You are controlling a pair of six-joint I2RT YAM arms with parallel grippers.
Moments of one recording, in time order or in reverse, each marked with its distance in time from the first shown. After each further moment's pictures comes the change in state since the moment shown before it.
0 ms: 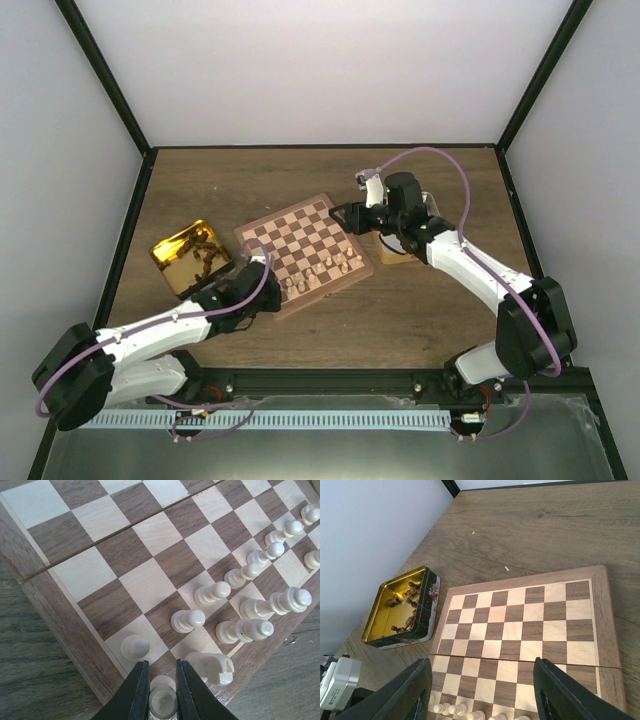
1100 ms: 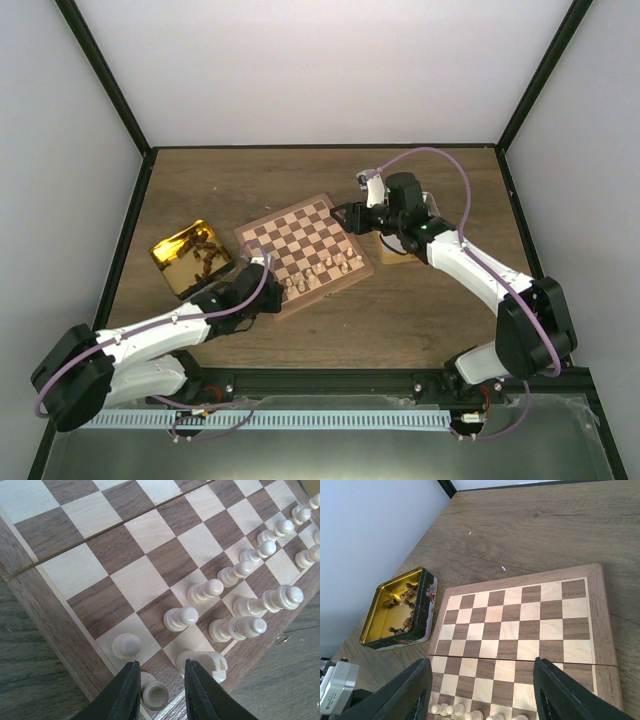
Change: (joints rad) left arm -0.004 -0.002 -0.030 0.055 0.019 -0.013; right arm -0.005 0.000 -0.005 -0.002 0.007 0.006
